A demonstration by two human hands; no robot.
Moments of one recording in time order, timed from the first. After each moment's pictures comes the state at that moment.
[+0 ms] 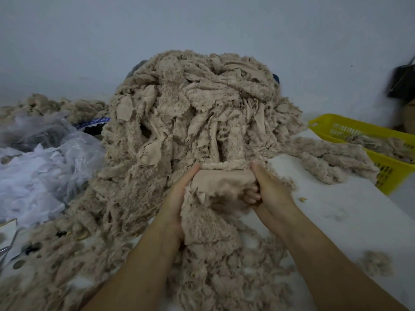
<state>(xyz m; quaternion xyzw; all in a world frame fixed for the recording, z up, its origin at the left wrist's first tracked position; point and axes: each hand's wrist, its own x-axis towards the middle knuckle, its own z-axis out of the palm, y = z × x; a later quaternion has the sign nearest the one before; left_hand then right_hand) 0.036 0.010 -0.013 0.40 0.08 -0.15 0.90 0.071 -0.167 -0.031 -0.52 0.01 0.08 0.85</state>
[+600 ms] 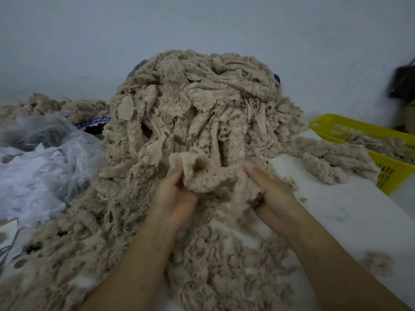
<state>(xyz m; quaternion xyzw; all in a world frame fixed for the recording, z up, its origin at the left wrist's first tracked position) 0.051 0.022 -0.021 0.28 0.03 -0.01 0.96 0.057 -0.171 -0.019 -0.51 -0.08 0.14 0.85</state>
